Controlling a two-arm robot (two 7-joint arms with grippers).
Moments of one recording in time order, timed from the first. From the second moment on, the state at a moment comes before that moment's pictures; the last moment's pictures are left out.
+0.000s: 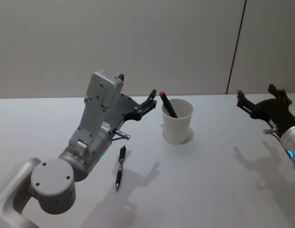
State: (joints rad) left arm -0.24 0.38 0.45 -1.63 -0.20 0.01 -0.01; right arm 0.19 0.10 -0.01 -1.43 0.07 0.04 0.27
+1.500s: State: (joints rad) left arm -0.22 0.39 0.45 -1.66 -0.23 0.11 0.02; right arm 0.10 0.15 0.02 -1.50 0.04 0.08 0.28
